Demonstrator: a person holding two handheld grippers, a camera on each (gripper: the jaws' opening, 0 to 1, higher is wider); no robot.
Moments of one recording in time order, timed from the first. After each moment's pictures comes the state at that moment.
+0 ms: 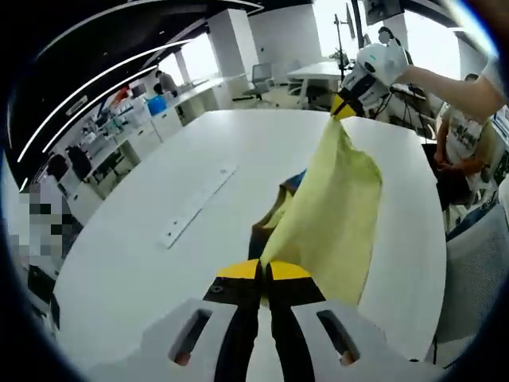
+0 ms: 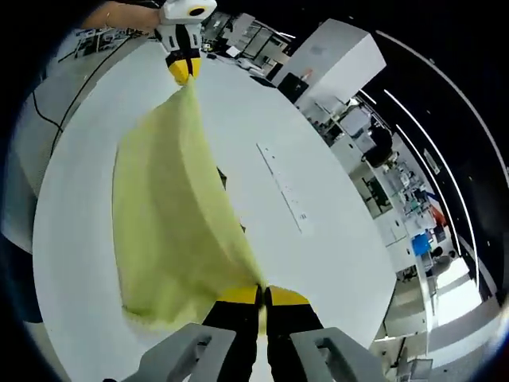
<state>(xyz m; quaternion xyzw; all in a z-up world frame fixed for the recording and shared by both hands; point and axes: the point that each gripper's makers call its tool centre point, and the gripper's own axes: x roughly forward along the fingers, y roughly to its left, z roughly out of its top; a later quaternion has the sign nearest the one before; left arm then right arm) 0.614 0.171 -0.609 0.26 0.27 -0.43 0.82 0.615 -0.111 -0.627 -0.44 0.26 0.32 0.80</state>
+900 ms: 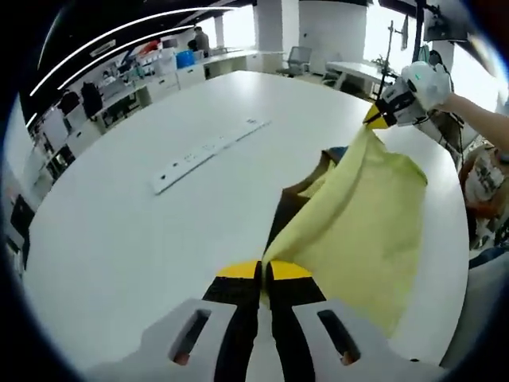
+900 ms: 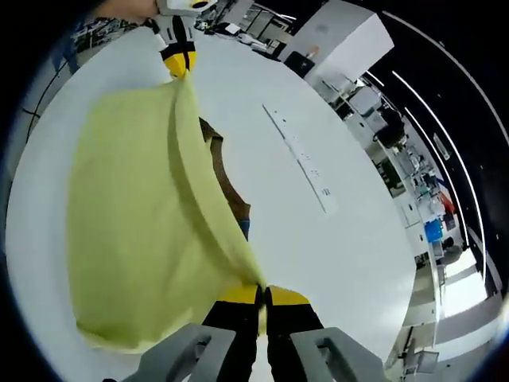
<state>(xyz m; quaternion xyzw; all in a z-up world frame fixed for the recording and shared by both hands) 0.665 0.195 -0.711 0.18 0.37 -0.36 0.84 0.659 -0.108 -0.719 -0.44 0.32 0.32 0.78</state>
